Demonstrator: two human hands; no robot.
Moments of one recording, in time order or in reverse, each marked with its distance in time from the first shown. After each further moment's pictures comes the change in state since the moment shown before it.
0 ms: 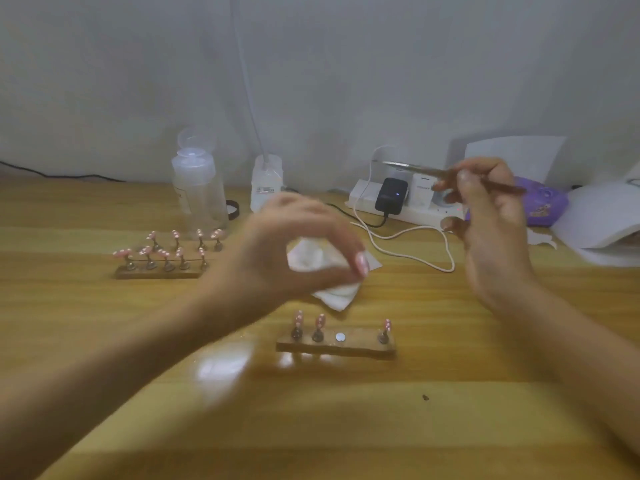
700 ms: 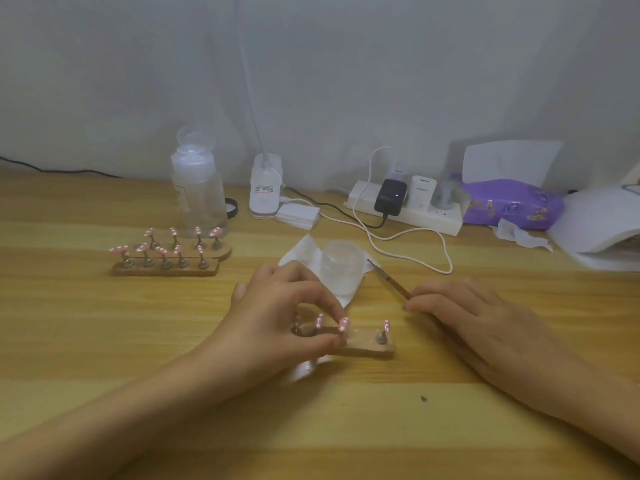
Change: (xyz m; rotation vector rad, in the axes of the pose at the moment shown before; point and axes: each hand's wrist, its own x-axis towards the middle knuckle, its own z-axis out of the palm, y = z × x) left_hand -0.040 -0.023 0.032 0.143 -0.176 -0.335; right_hand -0.069 -0.010 -0.062 -1.207 -0.890 -0.407
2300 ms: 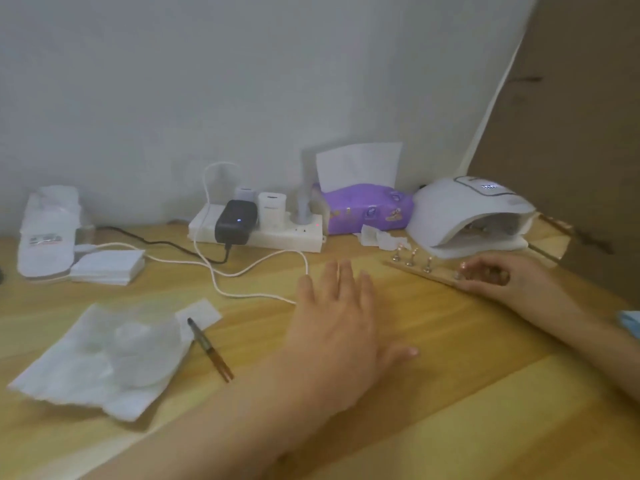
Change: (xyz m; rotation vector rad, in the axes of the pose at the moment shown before) left_hand 0.136 0.132 0.128 0.675 -0.355 0.190; right_hand -0.112 0.191 -0.023 0.363 0.290 0.836
